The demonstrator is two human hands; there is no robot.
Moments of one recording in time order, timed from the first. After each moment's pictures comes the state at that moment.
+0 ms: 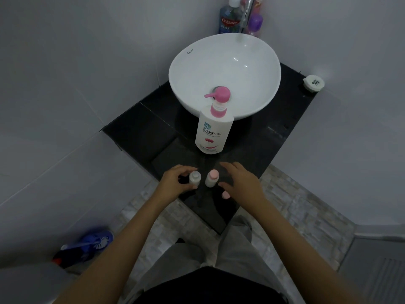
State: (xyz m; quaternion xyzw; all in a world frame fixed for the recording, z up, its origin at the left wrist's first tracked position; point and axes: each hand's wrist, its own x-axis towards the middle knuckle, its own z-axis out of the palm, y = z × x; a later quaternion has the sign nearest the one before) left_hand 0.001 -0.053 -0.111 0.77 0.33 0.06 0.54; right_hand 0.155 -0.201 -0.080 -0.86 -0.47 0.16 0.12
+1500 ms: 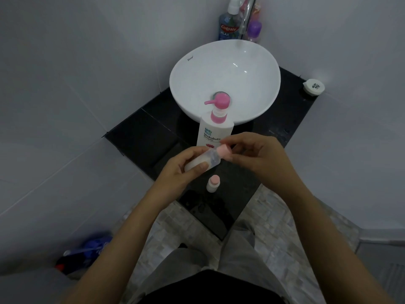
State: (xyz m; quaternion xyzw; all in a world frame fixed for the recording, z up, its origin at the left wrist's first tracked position) left_hand 0.007 -0.065 0.003 0.70 0.20 0.16 0.66; right_hand 0.163 -0.186 0.058 -0.74 -0.46 0.25 0.42
